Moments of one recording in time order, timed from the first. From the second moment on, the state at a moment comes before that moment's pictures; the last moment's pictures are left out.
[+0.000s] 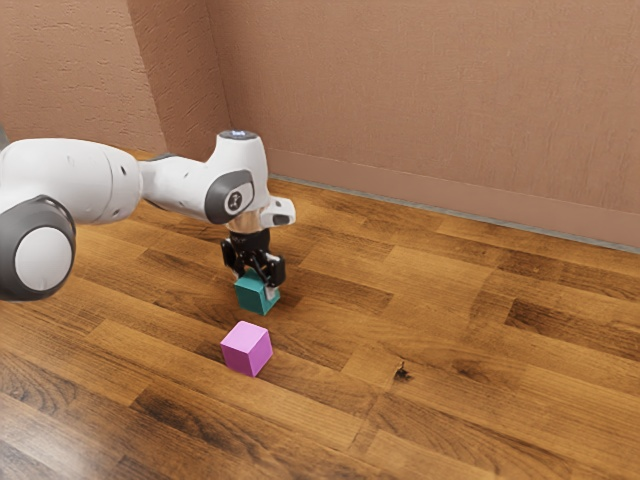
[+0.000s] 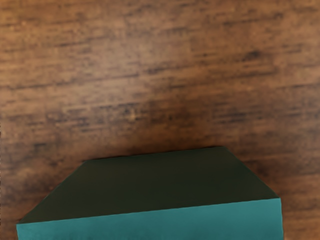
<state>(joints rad) 0.17 0.70 -0.17 -1.47 0.15 2.06 0.07</state>
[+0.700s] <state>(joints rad) 0.17 0.24 -0.22 -1.95 0.15 2.16 -0.07</state>
